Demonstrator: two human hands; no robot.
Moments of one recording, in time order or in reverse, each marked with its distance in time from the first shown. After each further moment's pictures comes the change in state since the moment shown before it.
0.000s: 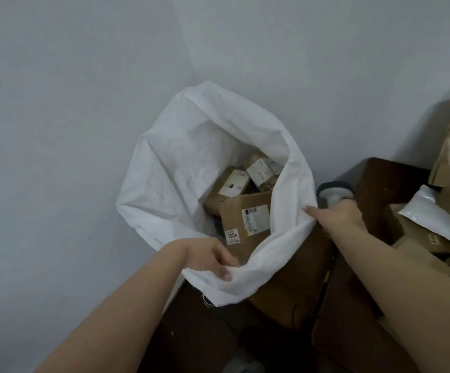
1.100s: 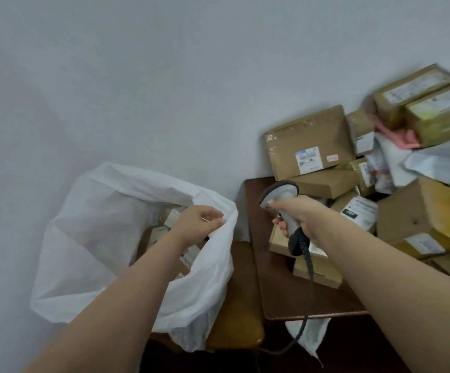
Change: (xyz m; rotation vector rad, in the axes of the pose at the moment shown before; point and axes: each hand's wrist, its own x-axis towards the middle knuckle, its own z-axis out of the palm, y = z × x) left_hand -0.025 0.131 -0.004 -0.020 0.505 0.597; right_hand -0.169 0.056 -0.127 0.719 -0.168 0.070
